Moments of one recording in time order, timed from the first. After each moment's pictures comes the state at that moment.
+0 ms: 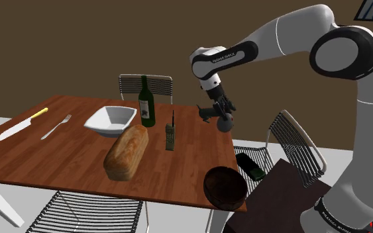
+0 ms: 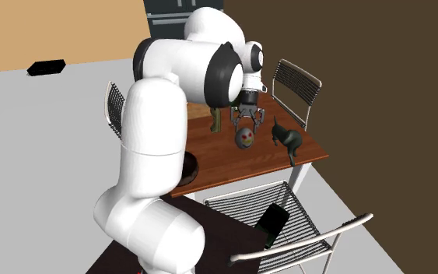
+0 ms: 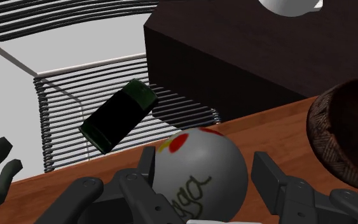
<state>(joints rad) -0.02 0.41 0.04 -1.62 -0.20 1.43 -0.36</state>
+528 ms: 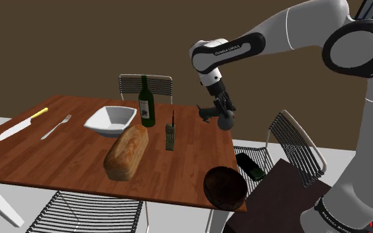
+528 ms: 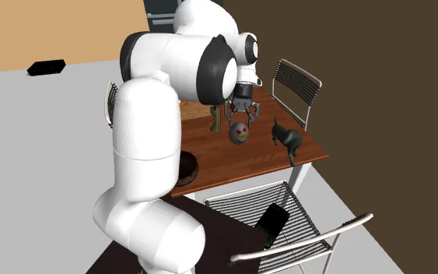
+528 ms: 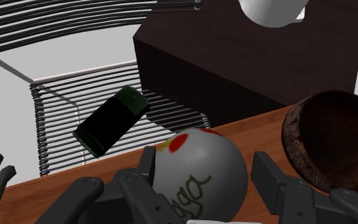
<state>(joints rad) 0.00 0.34 0.05 -1.65 -0.18 1.38 -0.33</state>
